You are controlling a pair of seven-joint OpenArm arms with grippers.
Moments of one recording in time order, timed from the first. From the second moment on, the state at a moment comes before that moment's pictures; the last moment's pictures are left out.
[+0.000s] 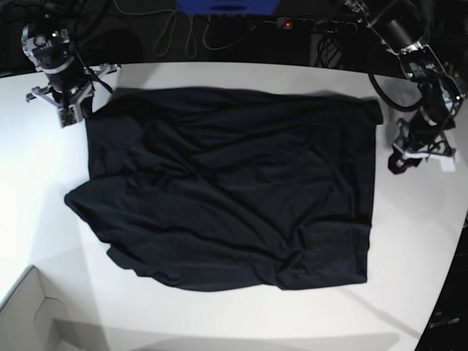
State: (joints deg) left arm -1.8 -7.7 -42.4 77.1 -41.1 -18.7 51.5; right arm -26.7 -2.5 32.2 113.1 -5.8 39.9 -33.5
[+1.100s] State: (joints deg) left arm -34.7 -10.9 -24.9 42.0 -20.0 -17.9 30.0; right arm -29.3 0.9 31.4 104.2 -5.6 39.9 -33.1
